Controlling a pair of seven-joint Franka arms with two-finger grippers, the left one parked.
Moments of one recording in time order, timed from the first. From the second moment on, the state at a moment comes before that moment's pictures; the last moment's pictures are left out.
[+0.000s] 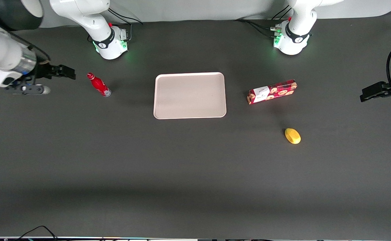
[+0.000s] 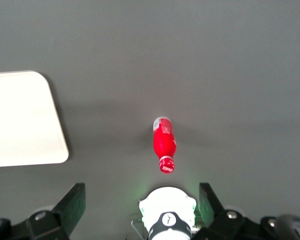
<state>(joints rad) 0.11 -0.24 -0.05 -2.07 0.01 1.54 0.13</state>
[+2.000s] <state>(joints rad) 0.10 -0.41 -0.05 -2.75 -0.04 2.04 0.13</state>
